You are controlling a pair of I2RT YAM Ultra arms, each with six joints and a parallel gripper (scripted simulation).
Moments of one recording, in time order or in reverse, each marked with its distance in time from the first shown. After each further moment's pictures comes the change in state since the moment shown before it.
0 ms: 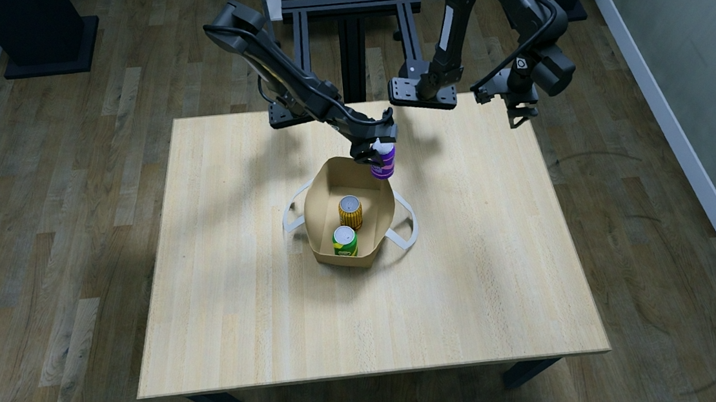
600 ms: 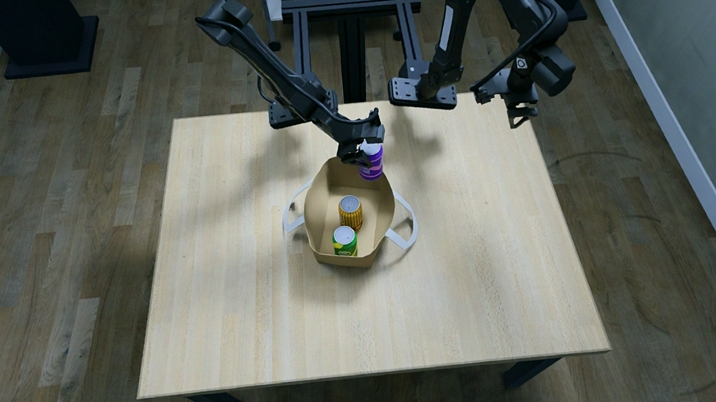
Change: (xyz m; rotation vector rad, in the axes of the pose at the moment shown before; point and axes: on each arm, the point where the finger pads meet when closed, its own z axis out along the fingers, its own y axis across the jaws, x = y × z) left arm 0.000 0.000 0.000 0.000 0.000 0.000; right arm 0.023 -0.008 -0.021 0.008 -0.008 -0.004
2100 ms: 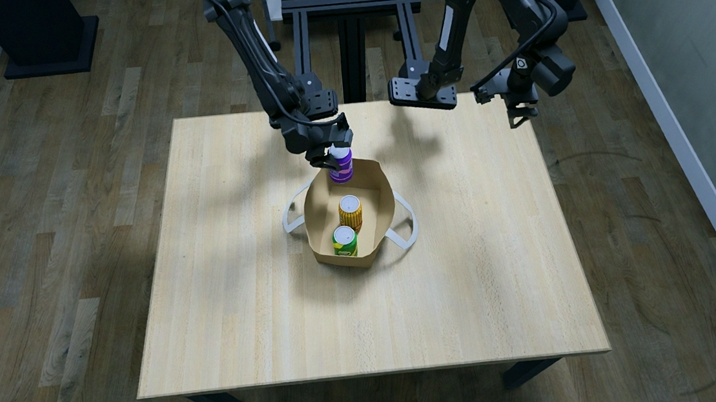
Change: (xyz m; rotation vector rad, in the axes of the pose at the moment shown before) left arm 0.000 0.000 0.000 0.000 0.000 0.000; right arm 0.069 -0.014 -0.046 0.006 0.024 0.015
